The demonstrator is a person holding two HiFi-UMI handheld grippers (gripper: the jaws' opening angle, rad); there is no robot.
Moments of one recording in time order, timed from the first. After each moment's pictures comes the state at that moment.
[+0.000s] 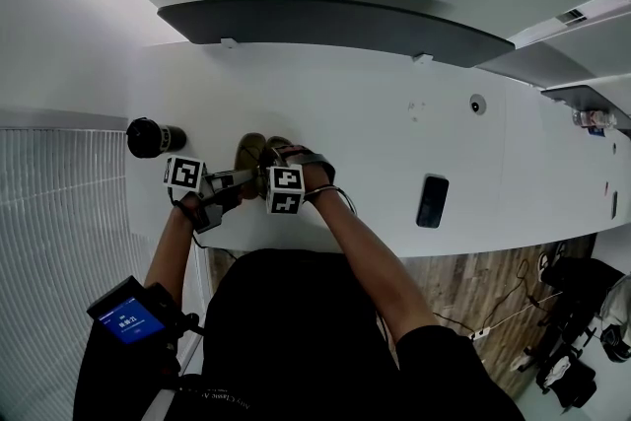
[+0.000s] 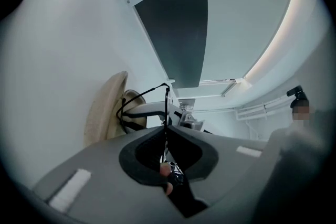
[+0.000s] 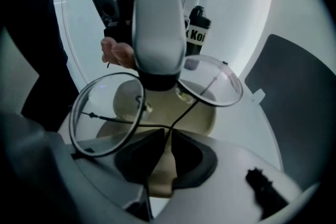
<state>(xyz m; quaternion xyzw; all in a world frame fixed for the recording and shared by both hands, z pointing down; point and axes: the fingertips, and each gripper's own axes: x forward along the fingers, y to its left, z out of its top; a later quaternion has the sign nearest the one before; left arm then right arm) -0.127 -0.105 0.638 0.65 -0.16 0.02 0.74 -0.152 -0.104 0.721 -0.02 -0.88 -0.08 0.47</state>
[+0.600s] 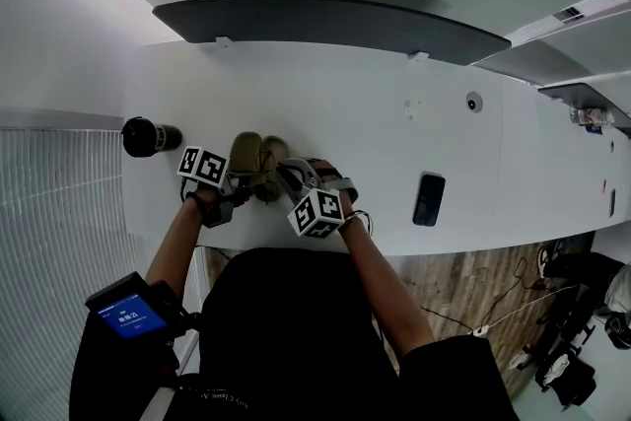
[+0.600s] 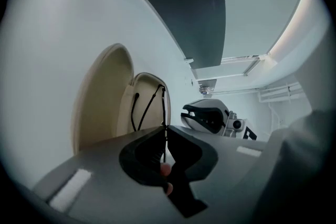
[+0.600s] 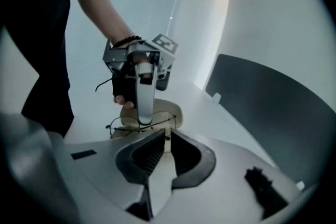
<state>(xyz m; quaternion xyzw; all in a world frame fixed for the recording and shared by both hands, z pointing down) -0.111 -0.093 0.699 0.67 -0.17 0.19 0.70 -0.097 -0.110 0.670 0.15 -0.92 -0.06 0.37</state>
